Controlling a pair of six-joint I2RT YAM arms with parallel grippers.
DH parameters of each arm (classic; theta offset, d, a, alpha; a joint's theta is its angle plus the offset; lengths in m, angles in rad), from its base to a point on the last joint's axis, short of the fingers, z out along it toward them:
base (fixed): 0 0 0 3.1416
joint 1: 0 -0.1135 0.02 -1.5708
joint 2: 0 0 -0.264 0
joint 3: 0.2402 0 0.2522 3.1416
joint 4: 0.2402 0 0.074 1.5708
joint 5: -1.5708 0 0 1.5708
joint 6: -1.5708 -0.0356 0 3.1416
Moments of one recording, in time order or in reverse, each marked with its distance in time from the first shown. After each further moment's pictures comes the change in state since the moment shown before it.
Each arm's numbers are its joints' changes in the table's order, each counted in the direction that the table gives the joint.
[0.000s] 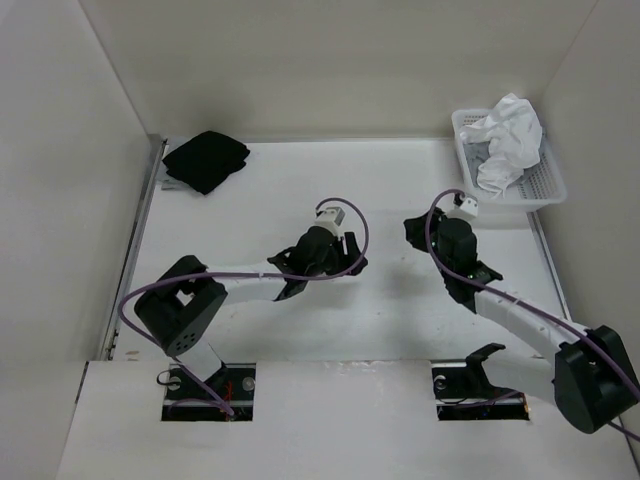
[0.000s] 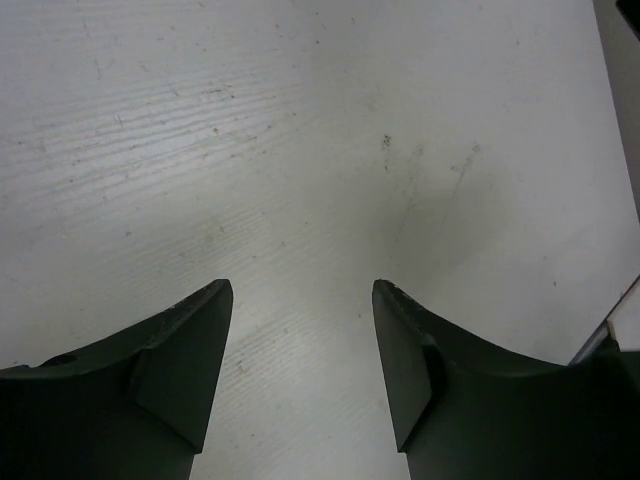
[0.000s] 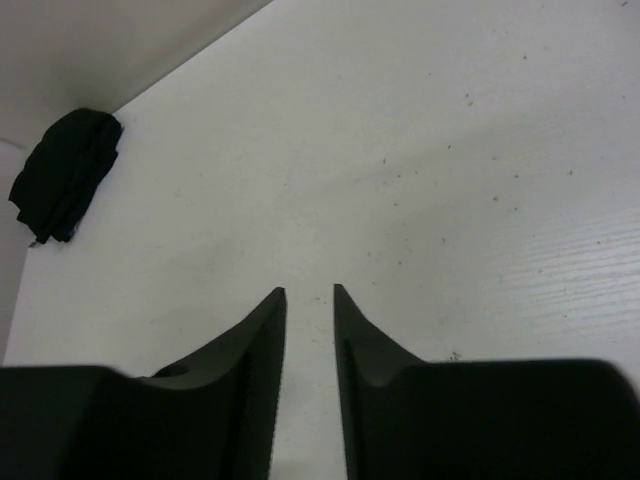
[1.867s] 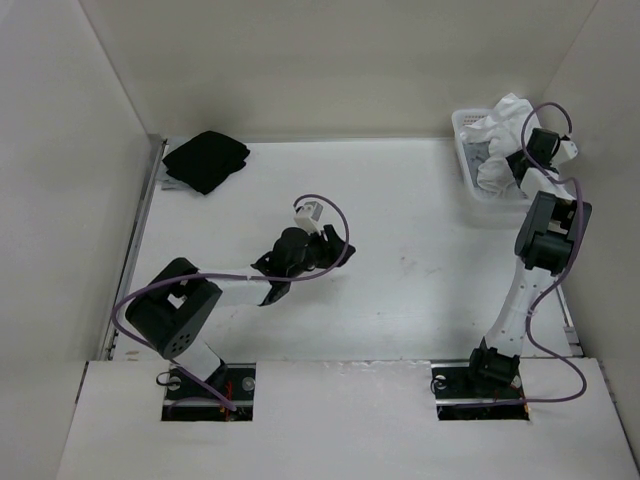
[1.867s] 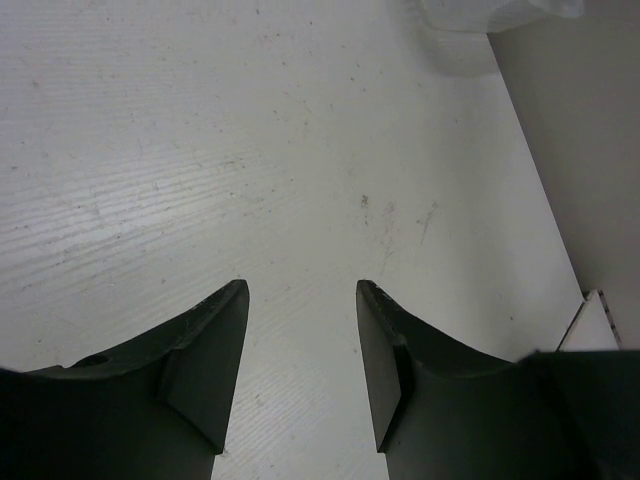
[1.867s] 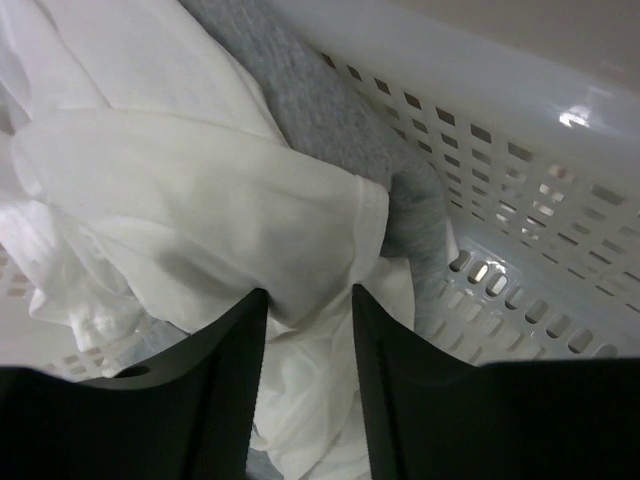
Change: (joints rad) left arm -0.095 0.050 -0.159 -0.308 -0.077 0.014; right arm 0.798 -1.172 1.265 0.345 0.067 -0.053
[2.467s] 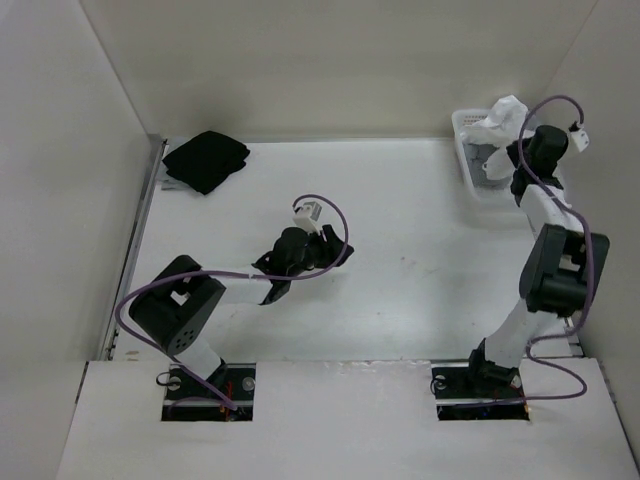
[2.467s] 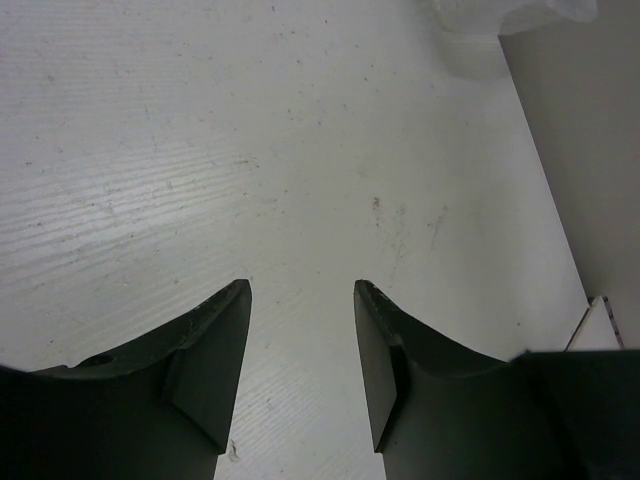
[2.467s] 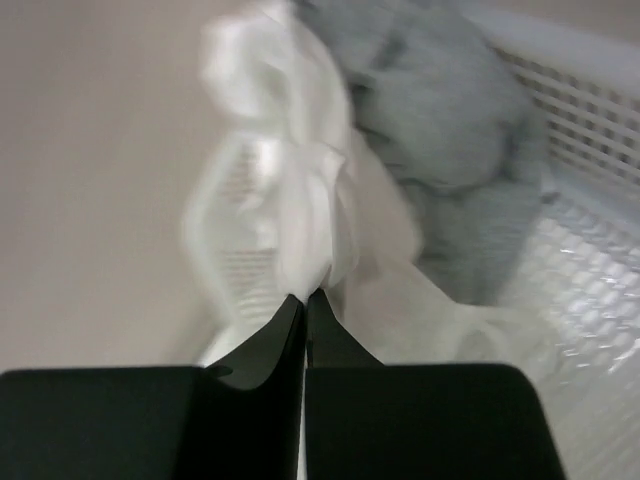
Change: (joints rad) left arm -0.016 -0.026 0.000 -0.014 -0.005 0.011; right arm -0.064 0.437 -0.429 -0.243 0.044 -0.029
